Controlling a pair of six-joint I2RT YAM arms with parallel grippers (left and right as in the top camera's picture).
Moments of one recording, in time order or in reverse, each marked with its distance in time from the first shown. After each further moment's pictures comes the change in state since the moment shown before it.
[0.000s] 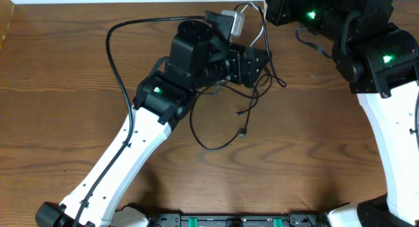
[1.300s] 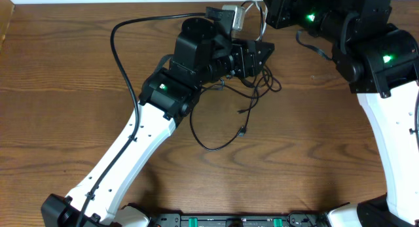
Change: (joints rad) left arm -0.008 0.035 0.000 0.073 -0.011 -0.078; right arm 0.000 0.001 0.000 -0.040 0.004 -0.008
